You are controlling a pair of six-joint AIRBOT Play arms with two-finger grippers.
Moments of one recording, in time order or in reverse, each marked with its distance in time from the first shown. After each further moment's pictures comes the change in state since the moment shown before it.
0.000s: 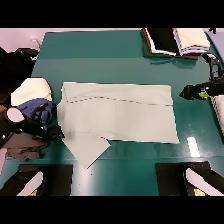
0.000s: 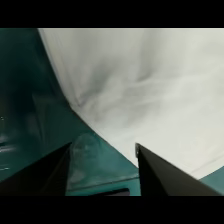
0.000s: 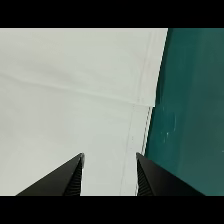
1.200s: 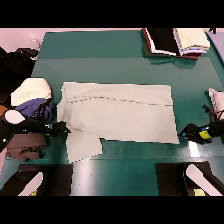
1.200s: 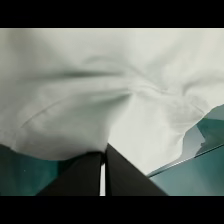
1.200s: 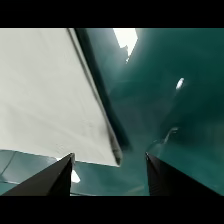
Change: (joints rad) left arm -0.034 0.035 -0.008 -0.236 0.102 0.148; right arm -0.457 0.028 -0.550 0.130 0.159 -0.133
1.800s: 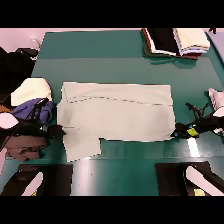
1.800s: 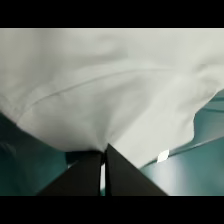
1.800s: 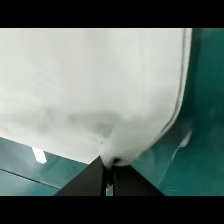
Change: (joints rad) left arm 0.000 0.169 0.013 0.115 -0.131 -0.032; right arm 0.241 -0.011 0.048 0.021 -0.019 -0.003
